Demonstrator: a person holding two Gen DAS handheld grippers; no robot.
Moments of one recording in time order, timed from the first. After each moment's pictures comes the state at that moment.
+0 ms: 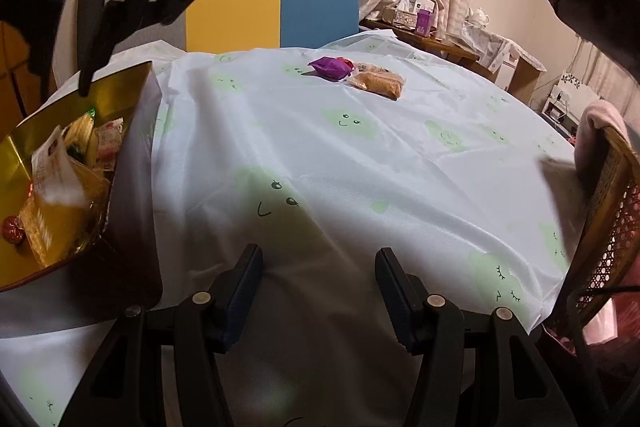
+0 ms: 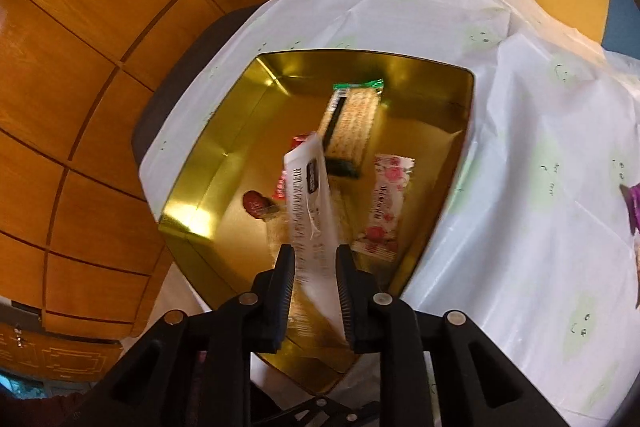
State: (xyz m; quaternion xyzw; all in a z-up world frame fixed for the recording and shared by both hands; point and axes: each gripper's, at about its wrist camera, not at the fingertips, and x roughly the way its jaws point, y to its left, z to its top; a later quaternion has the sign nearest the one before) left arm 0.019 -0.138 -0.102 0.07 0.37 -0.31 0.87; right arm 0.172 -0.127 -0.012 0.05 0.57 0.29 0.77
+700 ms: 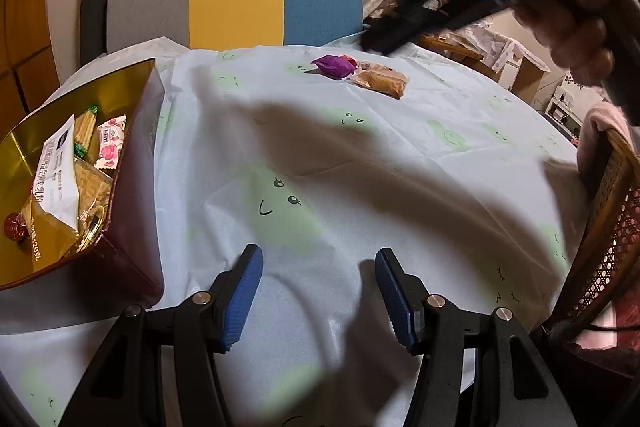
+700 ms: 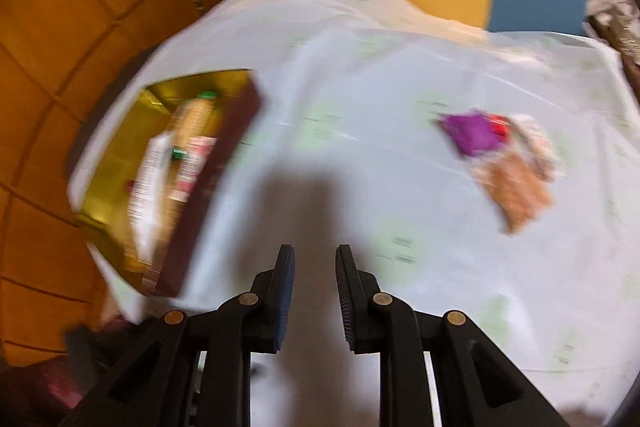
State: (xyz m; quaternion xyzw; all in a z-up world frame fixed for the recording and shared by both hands) left arm 0.019 -0.139 -0.102 0.07 0.38 -0.31 0.87; right arm 0.131 -0.299 -0.010 0.03 0.55 0.13 0.82
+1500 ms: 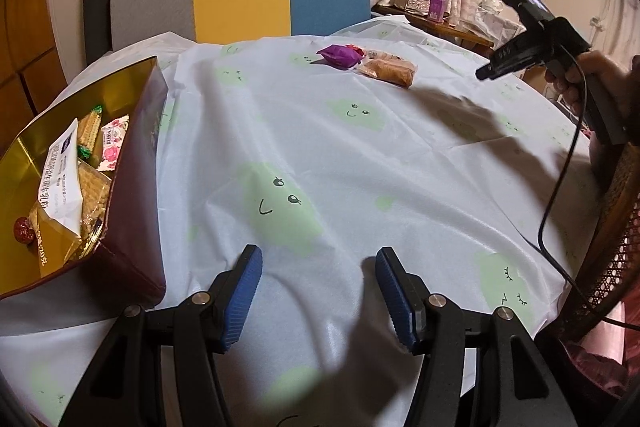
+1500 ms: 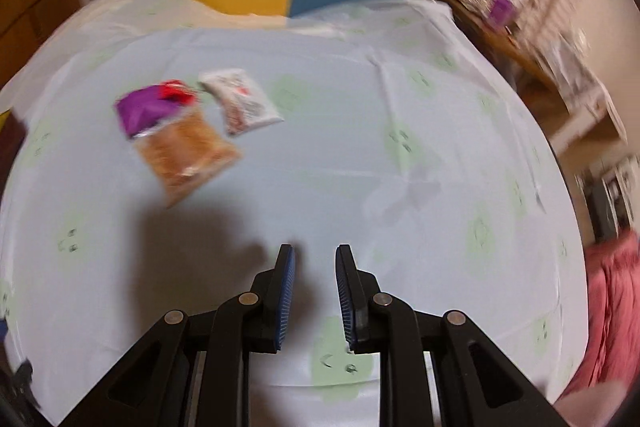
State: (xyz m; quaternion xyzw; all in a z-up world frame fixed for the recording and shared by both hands) left arm 0.020 -0.149 -0.101 0.10 0.39 -0.28 0.87; right arm 0.117 -0.496 -0.054 -0.01 0.53 -0.14 0.83
